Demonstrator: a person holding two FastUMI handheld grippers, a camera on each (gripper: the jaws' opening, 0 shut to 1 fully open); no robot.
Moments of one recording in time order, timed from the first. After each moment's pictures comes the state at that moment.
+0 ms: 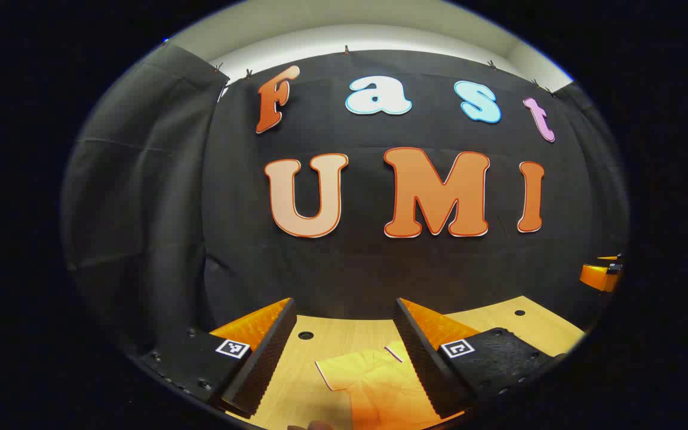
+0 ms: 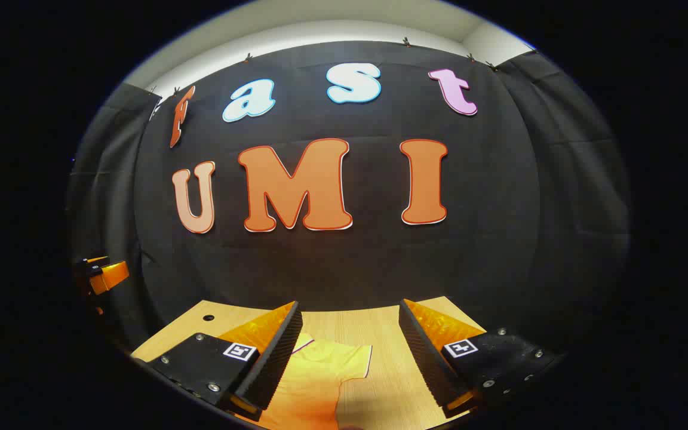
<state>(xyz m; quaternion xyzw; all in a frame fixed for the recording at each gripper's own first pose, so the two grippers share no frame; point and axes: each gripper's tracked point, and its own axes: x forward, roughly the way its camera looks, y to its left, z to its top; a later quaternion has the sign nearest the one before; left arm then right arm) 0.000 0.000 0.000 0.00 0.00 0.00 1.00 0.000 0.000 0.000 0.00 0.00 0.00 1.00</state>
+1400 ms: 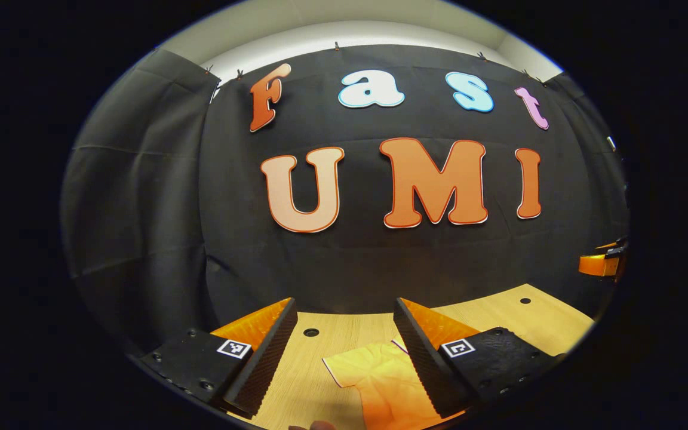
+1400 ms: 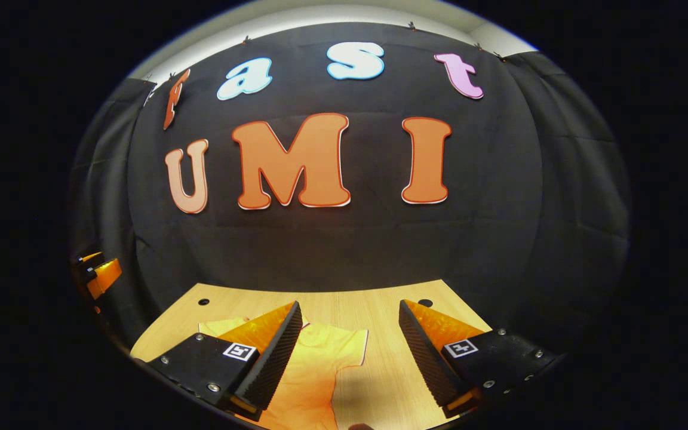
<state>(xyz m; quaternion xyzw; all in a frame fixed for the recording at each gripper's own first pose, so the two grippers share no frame) -0.002 0.007 -0.014 0.03 0.00 0.00 1.00 0.023 -0.007 -0.021 -0.01 0.09 -0.01 1.00</state>
